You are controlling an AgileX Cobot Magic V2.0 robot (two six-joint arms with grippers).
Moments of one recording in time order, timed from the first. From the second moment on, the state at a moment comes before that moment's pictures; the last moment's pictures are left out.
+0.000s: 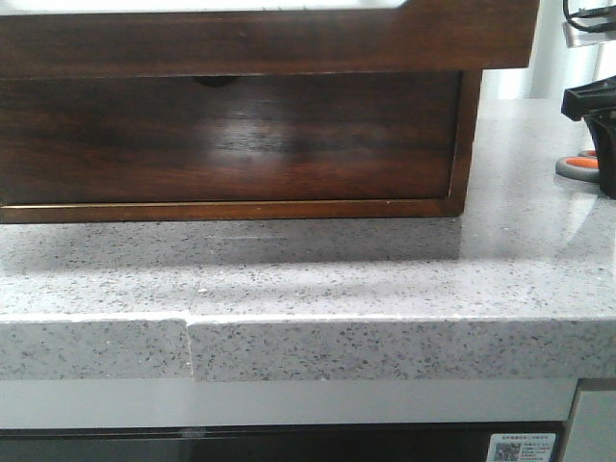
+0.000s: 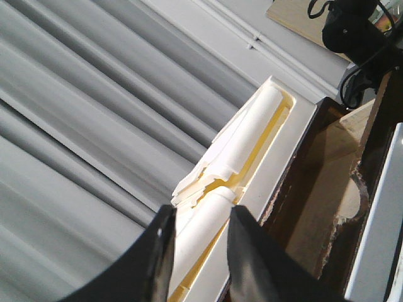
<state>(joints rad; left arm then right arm) -1.03 0.36 -0.61 1.23 0.27 -0.18 -0.03 1.76 -1.38 -0.10 1.05 0.01</state>
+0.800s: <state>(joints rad) -1.03 0.36 -0.61 1.23 0.27 -0.18 -0.03 1.80 -1.41 -0.03 1.08 0.01</state>
